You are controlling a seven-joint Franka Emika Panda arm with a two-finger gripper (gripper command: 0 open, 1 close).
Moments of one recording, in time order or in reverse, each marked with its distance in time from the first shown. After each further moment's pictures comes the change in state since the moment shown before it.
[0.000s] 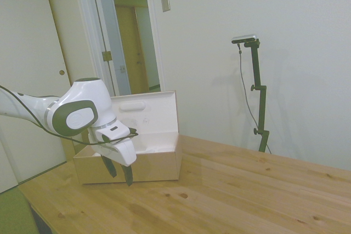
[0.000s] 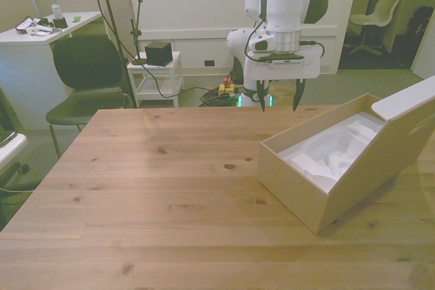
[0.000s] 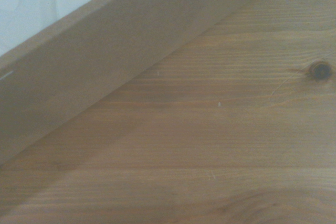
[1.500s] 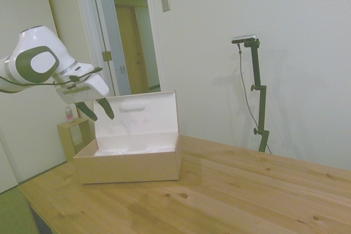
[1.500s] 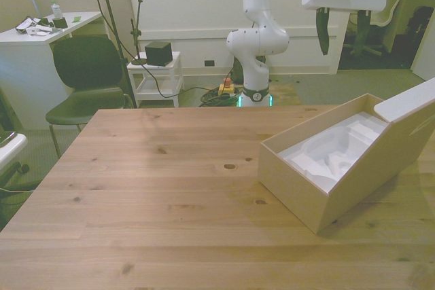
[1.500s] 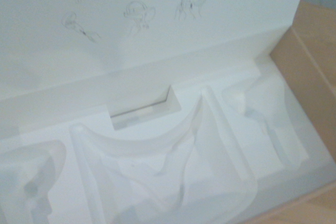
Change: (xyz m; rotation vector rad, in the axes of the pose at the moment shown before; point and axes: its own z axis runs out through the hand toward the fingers) arm -0.080 -0.111 -0.175 0.202 0.304 -0.294
